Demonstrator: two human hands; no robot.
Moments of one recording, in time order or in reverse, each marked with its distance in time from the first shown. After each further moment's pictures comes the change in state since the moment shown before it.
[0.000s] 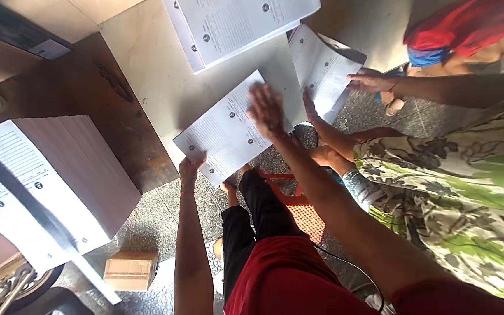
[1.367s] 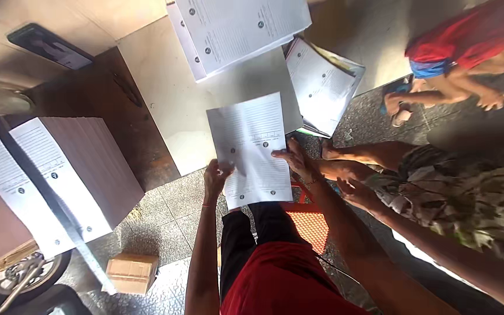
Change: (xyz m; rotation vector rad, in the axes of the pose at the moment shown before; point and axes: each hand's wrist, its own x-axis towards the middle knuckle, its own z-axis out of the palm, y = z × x) left_hand -0.075 0.052 0.059 -0.002 -0.144 0.089; right_hand -0.104 -0.001 -0.126 1.008 -0.370 0.580
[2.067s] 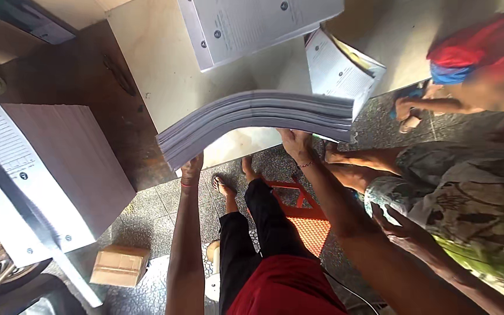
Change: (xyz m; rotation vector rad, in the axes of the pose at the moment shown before) left_hand 0.062 0.023 -0.039 -0.102 0.477 0.697; right_hand 0.076 -0.028 0.036 -0.322 0.501 -0.817
